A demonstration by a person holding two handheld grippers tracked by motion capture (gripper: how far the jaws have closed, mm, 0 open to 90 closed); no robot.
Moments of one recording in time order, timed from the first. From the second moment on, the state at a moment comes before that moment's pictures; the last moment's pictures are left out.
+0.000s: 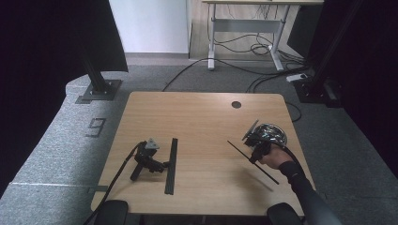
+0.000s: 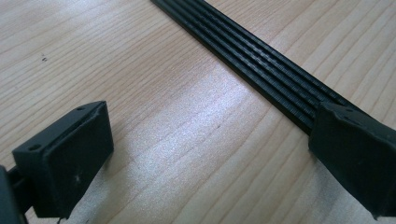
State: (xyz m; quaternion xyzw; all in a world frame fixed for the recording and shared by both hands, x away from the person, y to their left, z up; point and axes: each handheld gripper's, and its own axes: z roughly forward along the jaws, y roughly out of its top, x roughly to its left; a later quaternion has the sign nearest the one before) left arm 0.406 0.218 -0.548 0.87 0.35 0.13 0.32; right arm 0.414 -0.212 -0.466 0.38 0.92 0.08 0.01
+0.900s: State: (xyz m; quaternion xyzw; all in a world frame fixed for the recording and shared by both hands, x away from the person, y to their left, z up) left arm 0.406 0.217 -0.548 0.87 0.35 0.13 0.32; right arm 0.439 -0.240 -0.414 0.42 0.90 0.09 0.06
